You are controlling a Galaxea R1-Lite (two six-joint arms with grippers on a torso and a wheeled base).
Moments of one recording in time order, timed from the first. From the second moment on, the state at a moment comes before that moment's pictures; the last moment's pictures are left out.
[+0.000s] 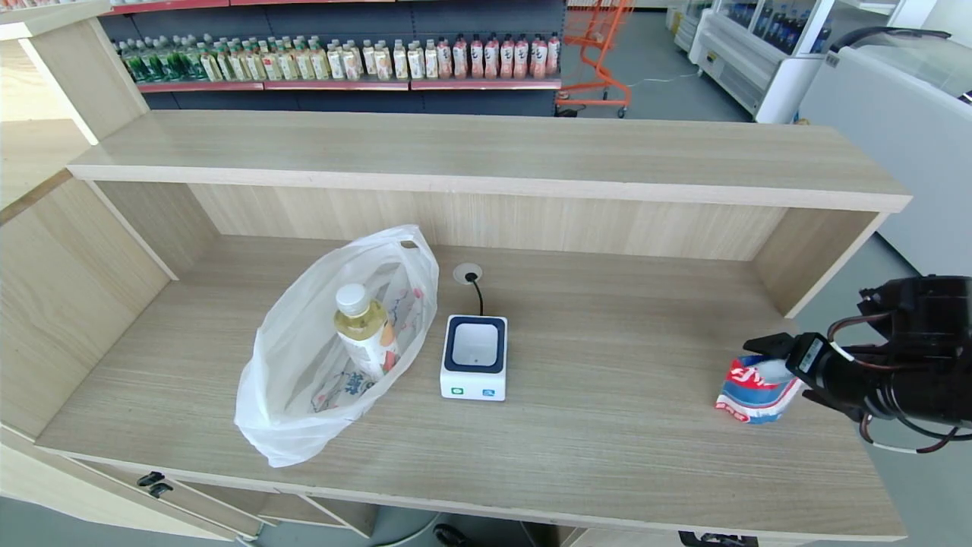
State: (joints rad) left arm 0.00 0.00 0.00 0.05 0.13 0.01; right arm -0.10 1.74 -0.66 -0.46 0.14 0.56
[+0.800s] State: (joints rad) left arm 0.00 0.00 0.00 0.05 0.13 0.01; right arm -0.09 1.80 -0.68 -0.51 0.22 0.20
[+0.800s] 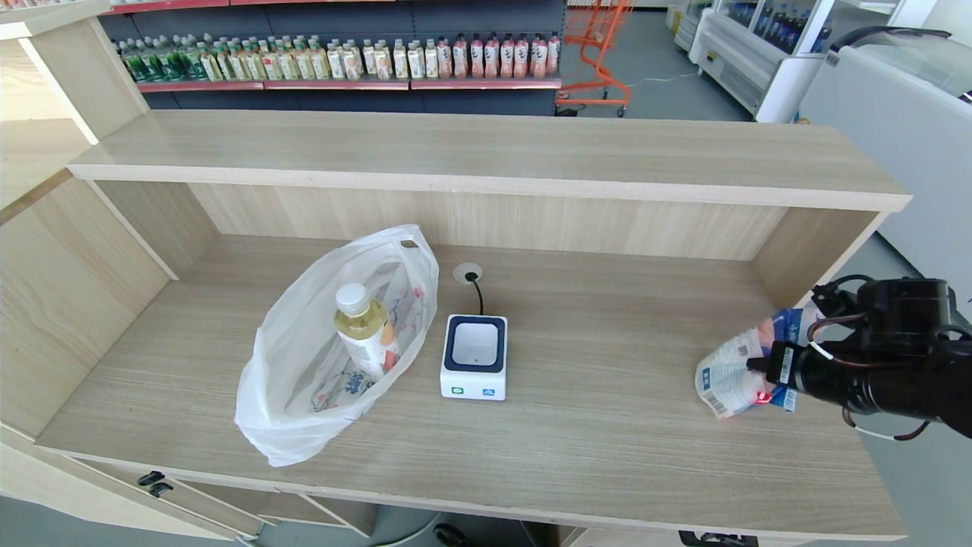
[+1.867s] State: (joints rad) left arm 0.00 0.00 0.00 0.05 0.13 0.01; right arm 0.12 1.38 -0.73 -0.37 1.21 0.34
